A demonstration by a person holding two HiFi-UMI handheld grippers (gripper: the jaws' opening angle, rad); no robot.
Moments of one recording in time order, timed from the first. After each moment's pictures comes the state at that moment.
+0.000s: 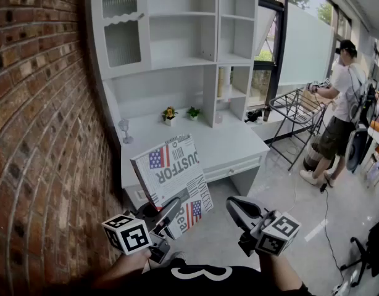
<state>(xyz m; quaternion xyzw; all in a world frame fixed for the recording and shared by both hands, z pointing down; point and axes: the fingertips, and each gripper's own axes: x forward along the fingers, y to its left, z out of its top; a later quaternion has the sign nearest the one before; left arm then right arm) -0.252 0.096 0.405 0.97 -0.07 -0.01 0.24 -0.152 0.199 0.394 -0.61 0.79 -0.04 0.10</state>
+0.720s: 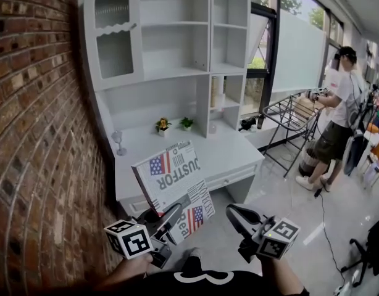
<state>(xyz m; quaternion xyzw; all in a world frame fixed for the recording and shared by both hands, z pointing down) -0.226 0.089 0.402 0.97 -0.04 -0.02 0.25 -0.131 0.197 0.398 -0.61 0.78 -0.06 0.13</state>
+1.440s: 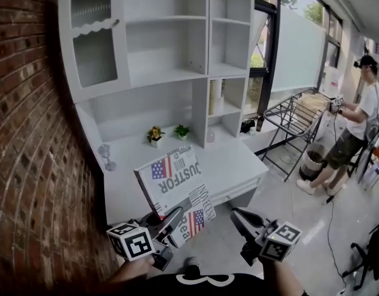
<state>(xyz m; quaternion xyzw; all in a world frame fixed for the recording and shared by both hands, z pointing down) -0.129 -0.024 0.418 0.96 -0.02 0.00 0.27 -0.031 0.095 0.412 -0.63 0.76 -0.08 0.14</state>
